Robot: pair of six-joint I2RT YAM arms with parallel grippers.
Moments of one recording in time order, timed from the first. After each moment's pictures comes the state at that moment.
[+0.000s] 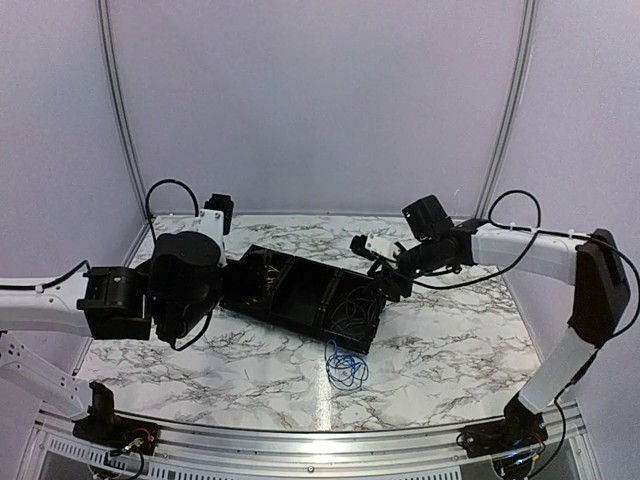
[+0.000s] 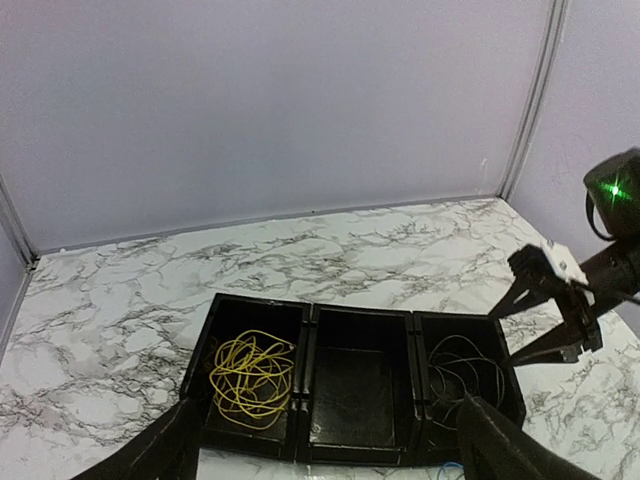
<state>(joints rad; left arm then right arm) -1.25 1.21 0.99 -0.20 -0.91 -0.43 0.56 1.63 1.16 -0.45 -0.43 -0.60</state>
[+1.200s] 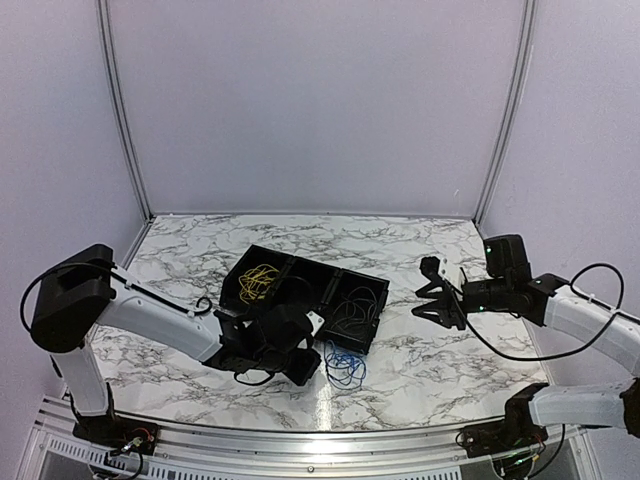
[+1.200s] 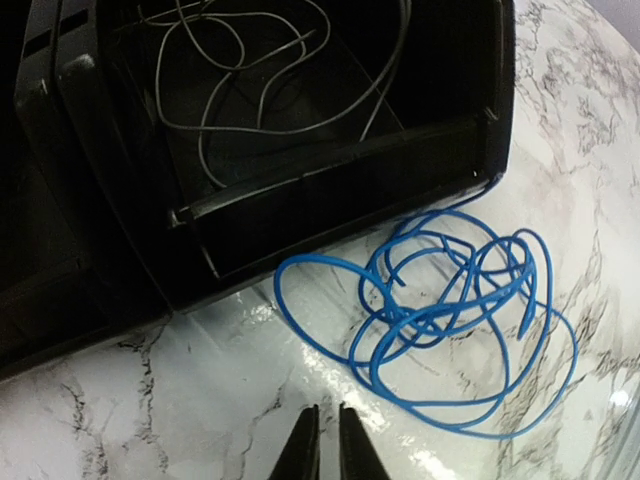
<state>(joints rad) -1.18 1.85 0.96 0.04 -0.13 -0.39 0.36 1.03 0.64 -0.32 -0.63 -0.64</state>
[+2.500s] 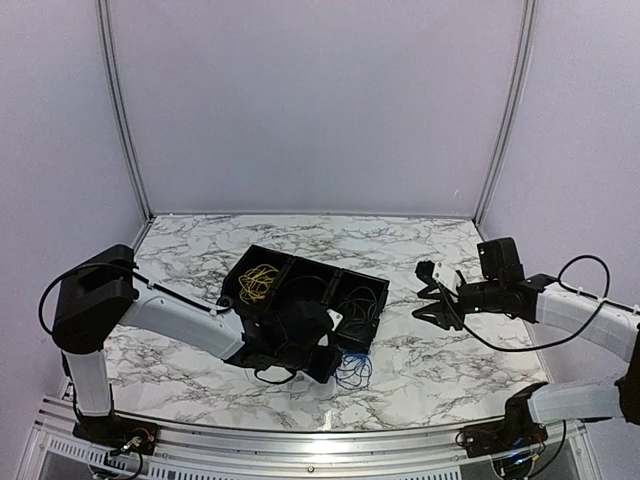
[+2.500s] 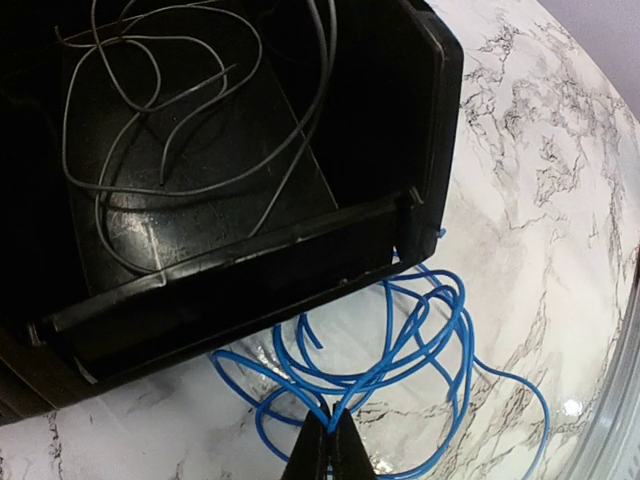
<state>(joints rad) -1.19 1.95 1.10 0.04 -0.06 -0.48 0.32 1.10 0.62 -0.27 -0.57 -0.68</state>
